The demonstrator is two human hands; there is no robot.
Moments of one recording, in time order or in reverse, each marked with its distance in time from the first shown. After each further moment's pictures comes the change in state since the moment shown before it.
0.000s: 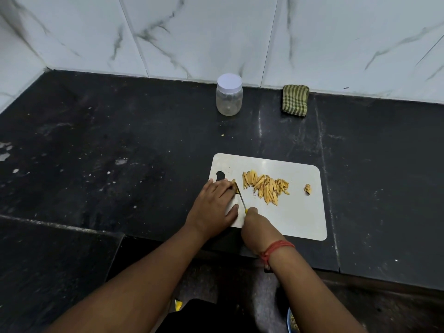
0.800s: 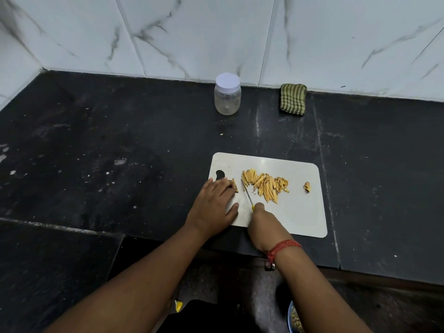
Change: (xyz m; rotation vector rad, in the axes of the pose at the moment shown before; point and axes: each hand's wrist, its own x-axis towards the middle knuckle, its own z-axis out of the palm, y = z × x) left_hand 0.000 0.000 0.001 -0.046 0.021 0.000; right_hand -0.007 0.013 -0.008 0.165 0.070 -0.050
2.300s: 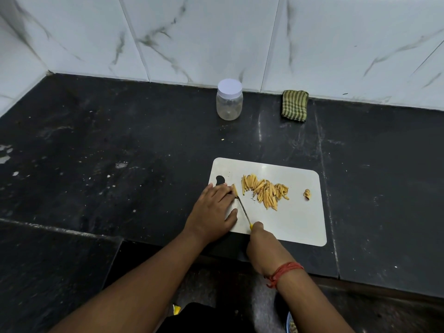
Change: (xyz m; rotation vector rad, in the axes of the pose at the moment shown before) left_hand 0.000 0.002 -0.003 0.023 -0.005 -0.006; right_hand -0.013 0.008 0.014 -0.087 -0.085 0.022
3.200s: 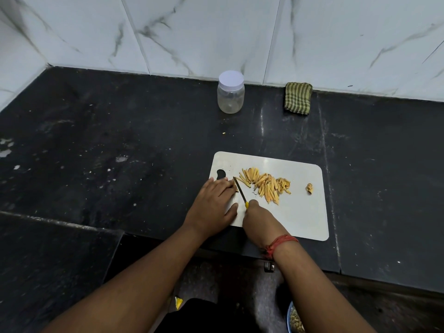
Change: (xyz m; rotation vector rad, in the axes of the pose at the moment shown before) left_hand -0.001 -0.003 0.002 -0.007 0.012 0.020; right_hand 0.028 -0.016 -0.019 0.137 0.016 -0.032
